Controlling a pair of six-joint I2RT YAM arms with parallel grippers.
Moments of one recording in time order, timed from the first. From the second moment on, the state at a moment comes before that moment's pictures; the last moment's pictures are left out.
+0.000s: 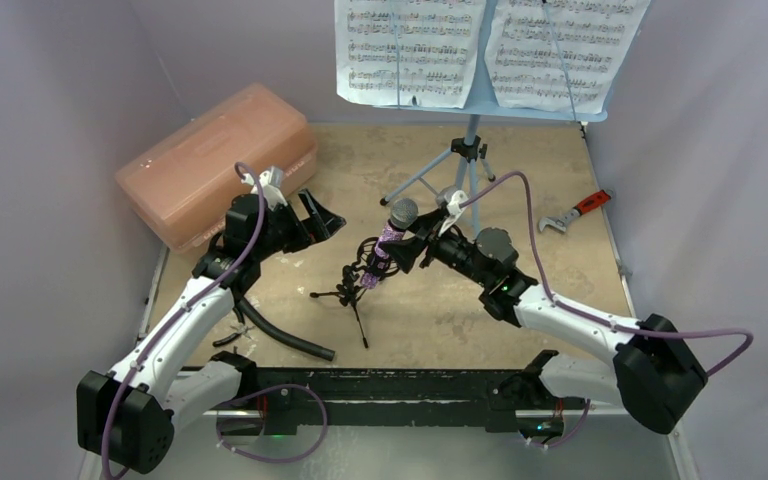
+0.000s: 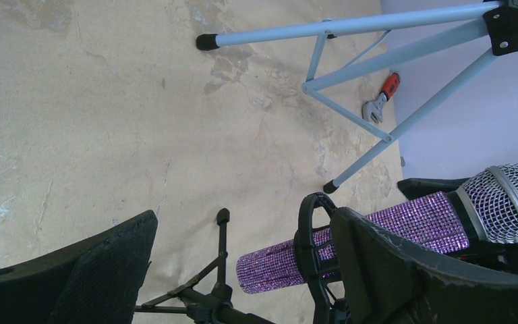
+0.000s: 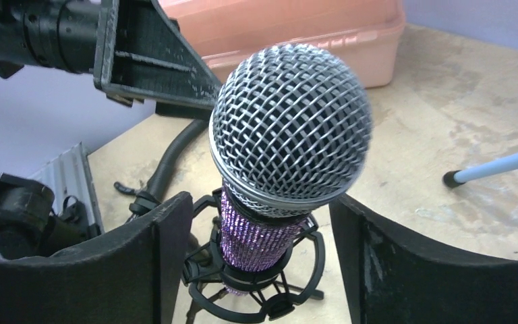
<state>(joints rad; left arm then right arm) -0.33 1.00 0.74 -0.16 0.24 -0.74 0.71 1.18 0.55 0.71 -0.29 0.32</state>
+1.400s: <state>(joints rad) -0.33 1.00 0.74 -0.15 0.25 -0.75 0.71 1.16 0.71 0.60 -0.21 0.30</state>
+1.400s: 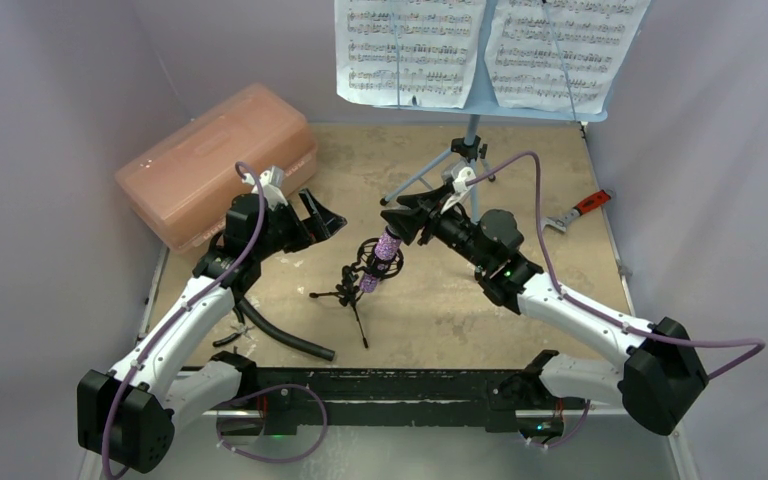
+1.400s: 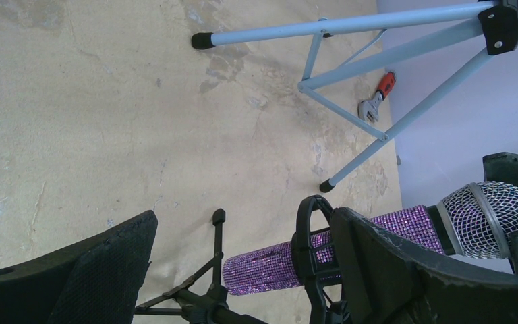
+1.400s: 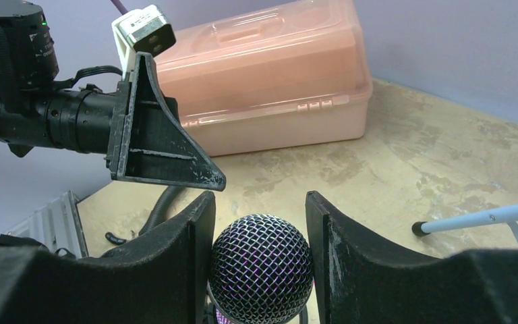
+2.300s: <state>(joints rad) -0.33 1.00 0.74 -0.11 0.26 -0.77 0.71 1.17 0.68 0.66 -0.25 0.32</state>
